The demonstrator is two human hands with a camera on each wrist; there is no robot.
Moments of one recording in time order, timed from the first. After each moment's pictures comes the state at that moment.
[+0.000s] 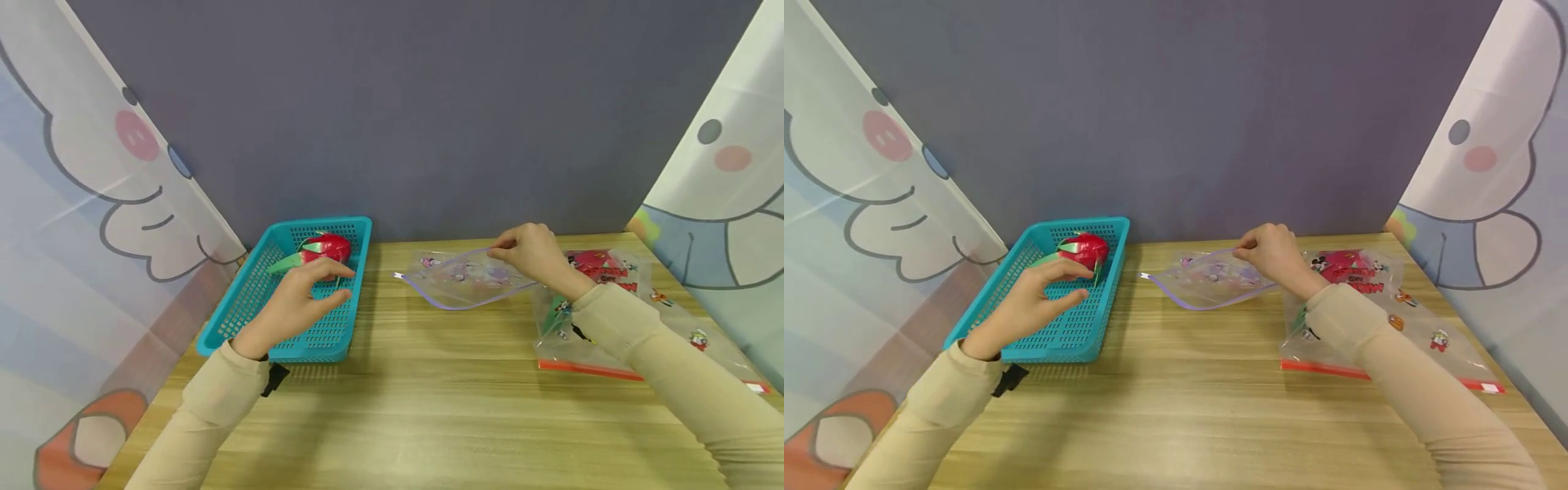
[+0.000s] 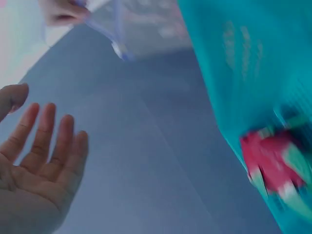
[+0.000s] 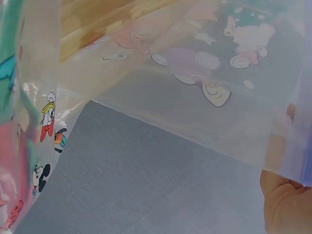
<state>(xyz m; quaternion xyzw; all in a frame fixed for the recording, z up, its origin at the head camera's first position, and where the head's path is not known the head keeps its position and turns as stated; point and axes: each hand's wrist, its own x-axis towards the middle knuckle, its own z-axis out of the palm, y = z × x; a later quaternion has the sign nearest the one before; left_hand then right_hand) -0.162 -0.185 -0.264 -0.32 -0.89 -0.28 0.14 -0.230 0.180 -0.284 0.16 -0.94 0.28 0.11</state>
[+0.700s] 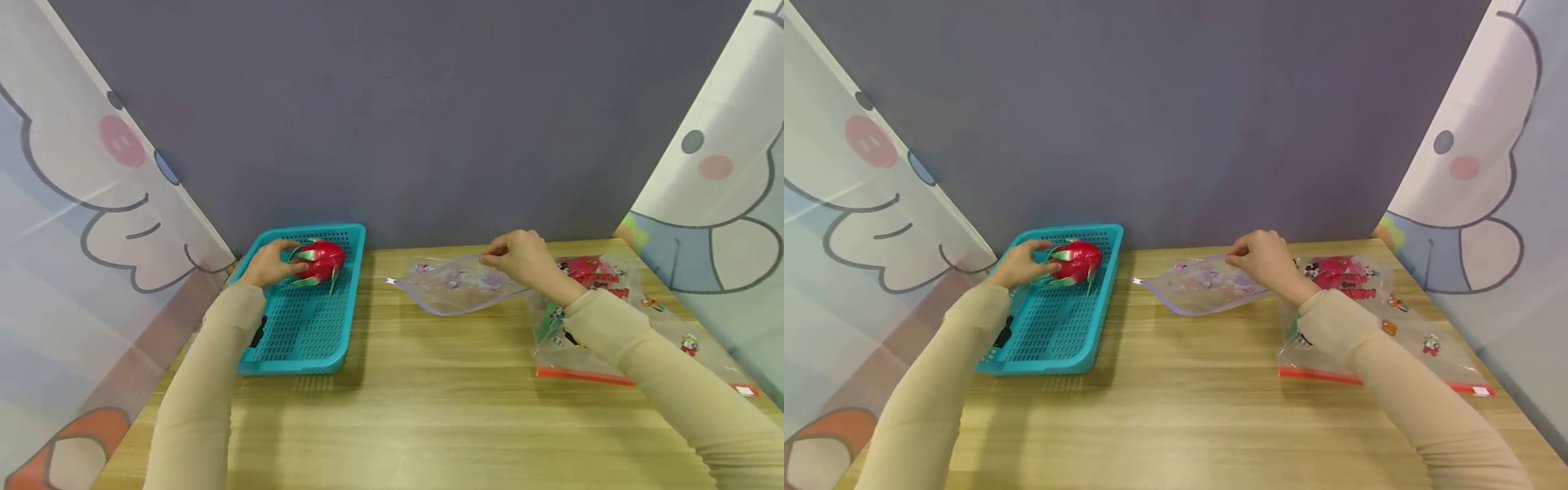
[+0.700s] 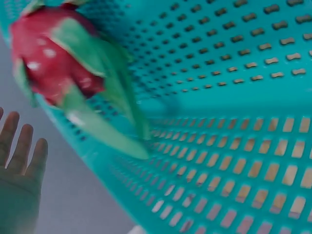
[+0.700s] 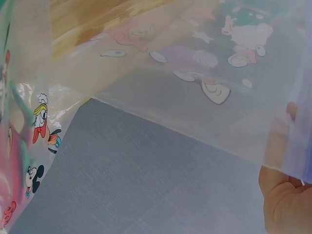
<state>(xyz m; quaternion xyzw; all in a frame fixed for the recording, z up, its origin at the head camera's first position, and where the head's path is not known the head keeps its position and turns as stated) -0.309 -0.292 -0.314 -0.10 -0.97 -0.22 0.01 -0.230 0.172 -0.281 0.15 -0.94 0.28 0.09</state>
